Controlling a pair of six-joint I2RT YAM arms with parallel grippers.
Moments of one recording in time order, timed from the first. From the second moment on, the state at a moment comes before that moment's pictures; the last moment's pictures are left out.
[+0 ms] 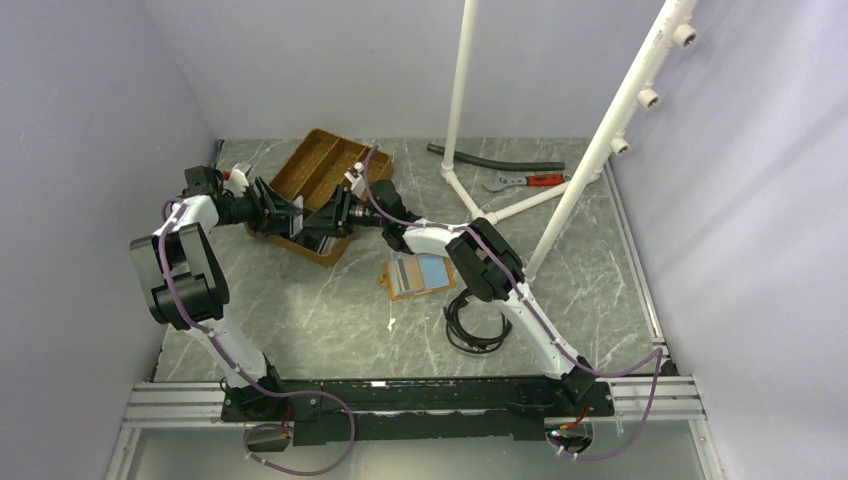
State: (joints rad) left arm 0.35 1.82 1.24 -0.51 0.96 -0.32; right arm 0.78 2.57 1.86 0.68 -0.65 1.29
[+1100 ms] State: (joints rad) left arm 0.35 1.82 1.23 -0.50 1.00 -0.33; right arm 0.77 2.60 1.83 0.84 -0.67 1.37
